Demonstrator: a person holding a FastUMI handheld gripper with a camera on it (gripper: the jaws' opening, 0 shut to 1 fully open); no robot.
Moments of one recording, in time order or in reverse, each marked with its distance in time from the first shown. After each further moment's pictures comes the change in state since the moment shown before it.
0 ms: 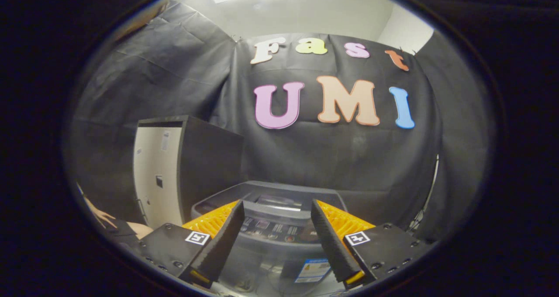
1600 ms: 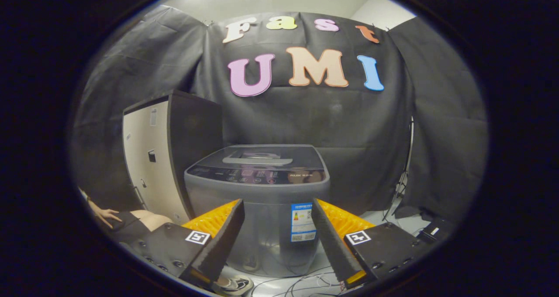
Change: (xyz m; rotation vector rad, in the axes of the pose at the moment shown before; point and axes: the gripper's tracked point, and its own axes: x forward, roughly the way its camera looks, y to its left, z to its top) arm -0.072 -0.025 -0.054 0.073 0.181 -0.167
